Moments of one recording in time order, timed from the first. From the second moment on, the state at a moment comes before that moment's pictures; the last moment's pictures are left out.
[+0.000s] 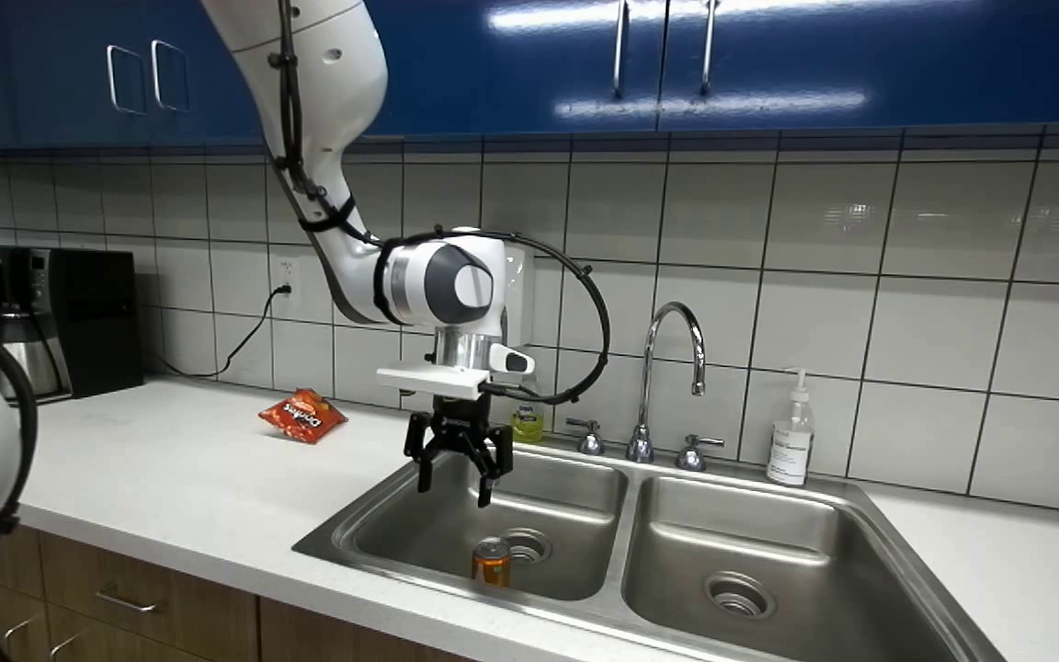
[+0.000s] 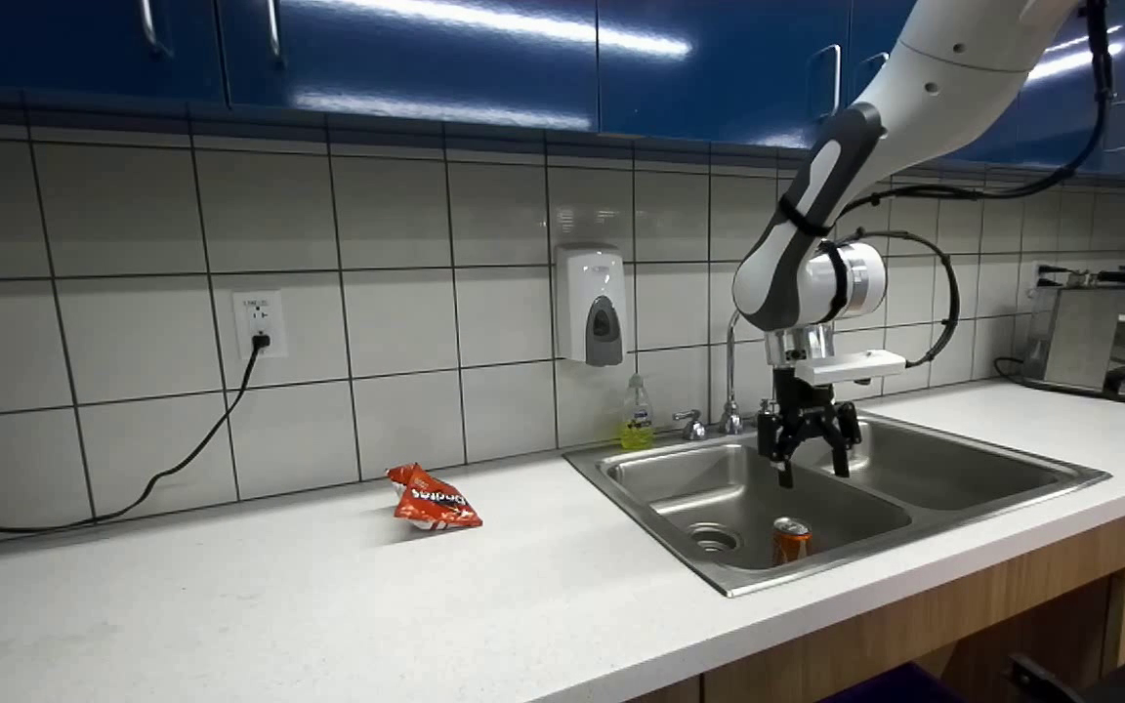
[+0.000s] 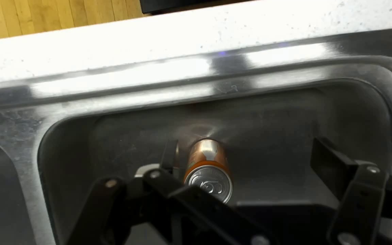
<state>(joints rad) -0.09 0.15 -0.13 -2.33 -0.05 2.32 -0.10</state>
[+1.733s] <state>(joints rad) -0.16 0.52 -0.09 -2.13 0.01 2.50 -0.22</state>
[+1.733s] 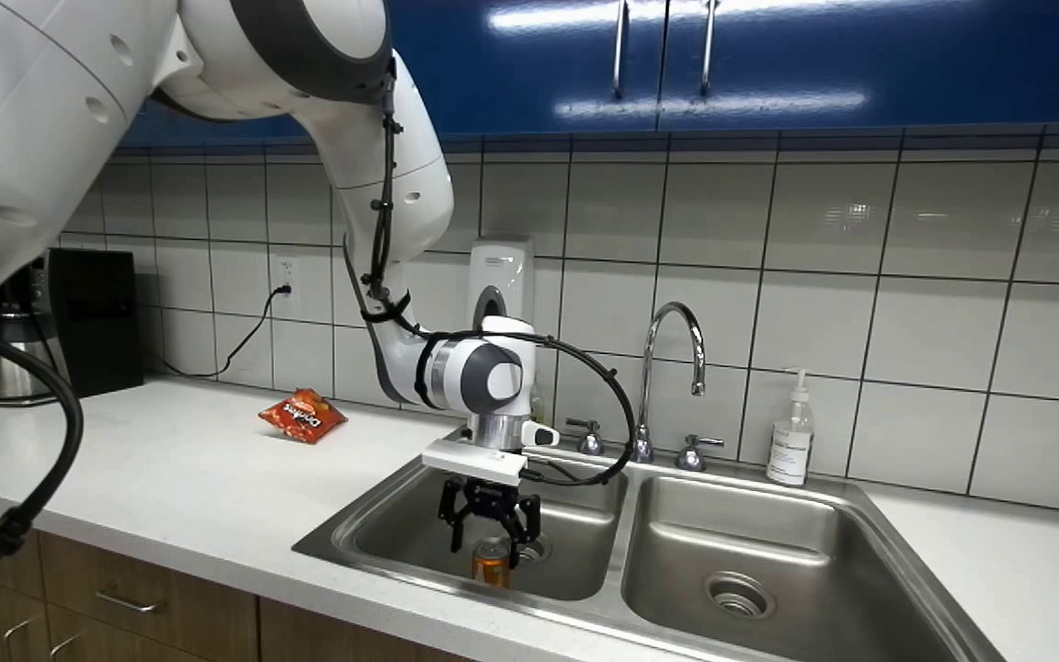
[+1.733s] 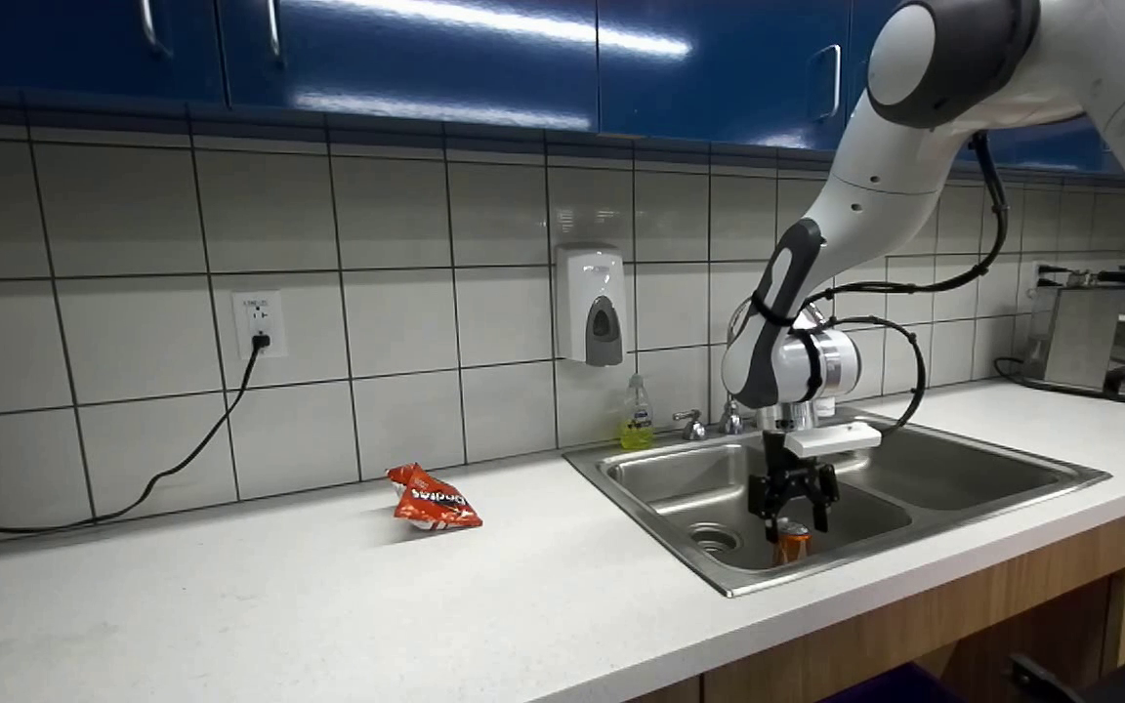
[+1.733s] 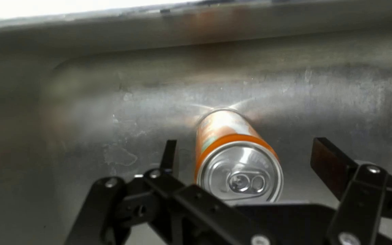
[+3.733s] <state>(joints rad) -0.18 0.61 -0.08 -2.04 0.01 2.50 -0.22</state>
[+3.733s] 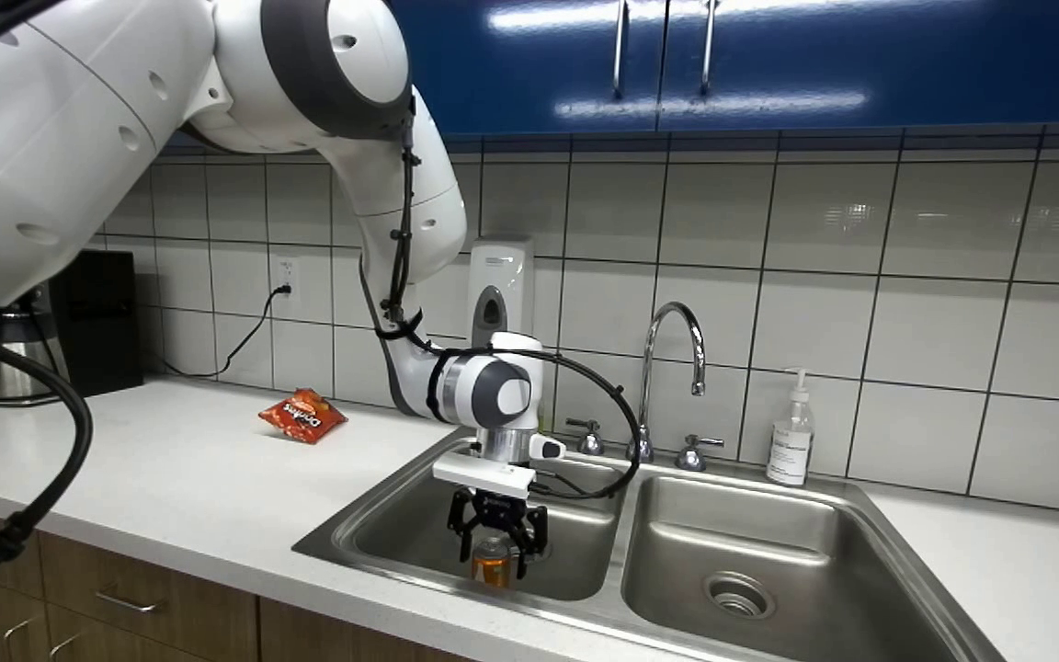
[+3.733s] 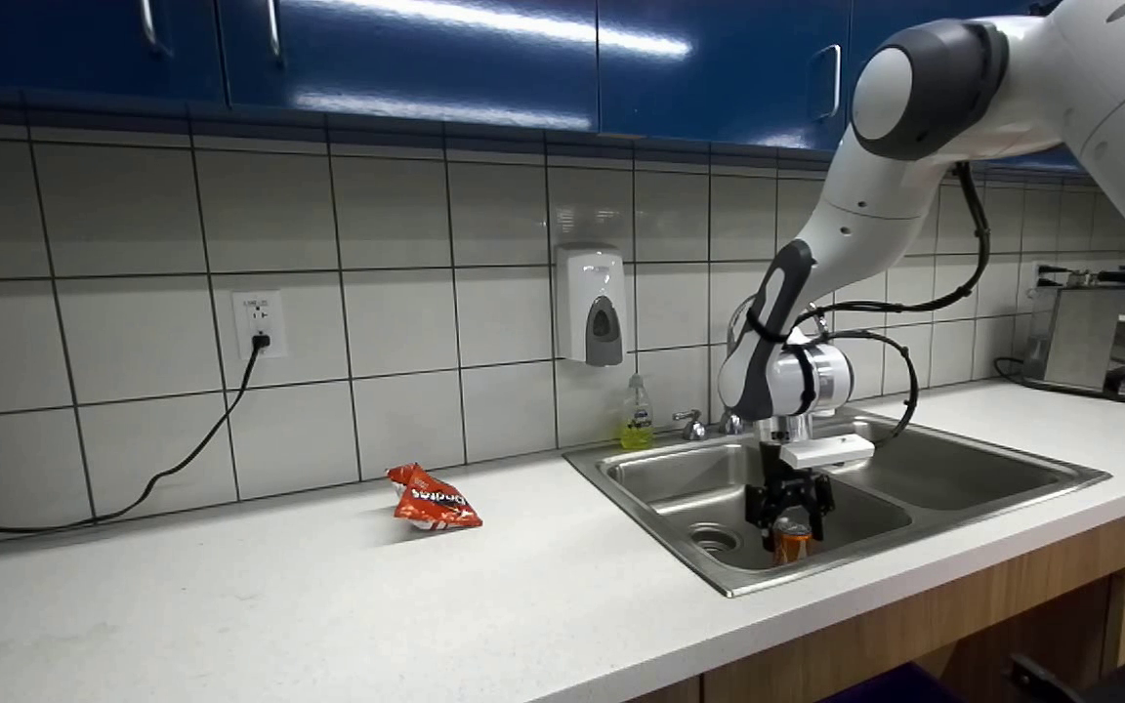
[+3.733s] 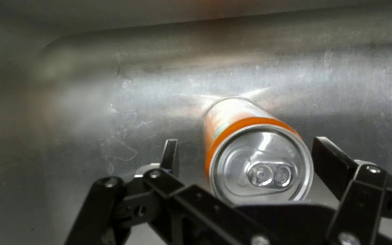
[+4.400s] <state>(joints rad) -0.19 0.61 -0.08 -2.04 0.01 2.50 -0.22</state>
